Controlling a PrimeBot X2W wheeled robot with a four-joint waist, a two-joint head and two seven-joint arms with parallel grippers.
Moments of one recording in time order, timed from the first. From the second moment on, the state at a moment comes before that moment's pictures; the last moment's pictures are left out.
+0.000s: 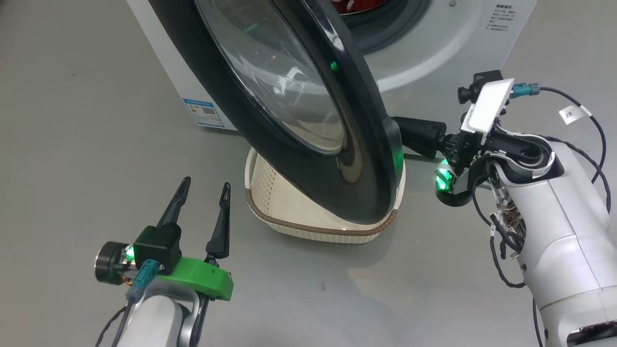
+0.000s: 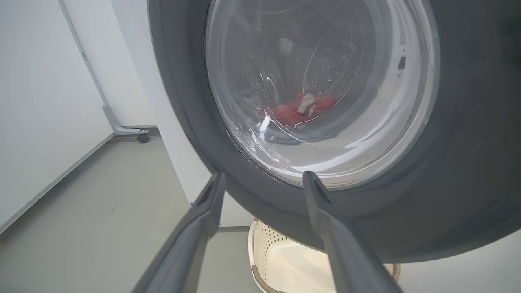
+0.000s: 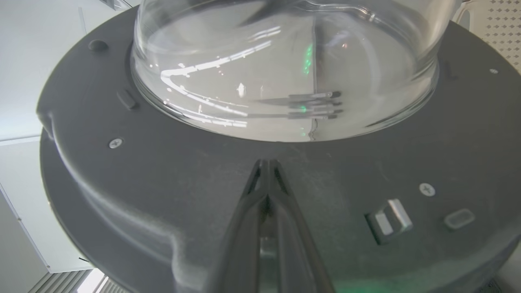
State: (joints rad) left arm -0.23 0.03 -0.30 0.26 -0.28 0.03 -0.25; right arm -0.74 -0.09 0.23 0.60 1.73 0.07 0.95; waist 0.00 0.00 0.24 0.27
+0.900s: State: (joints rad) left arm -0.19 0.03 -0.29 0.26 -0.28 0.03 -0.25; right arm -0.58 -0.07 0.37 0.51 1.84 0.08 0.94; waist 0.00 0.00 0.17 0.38
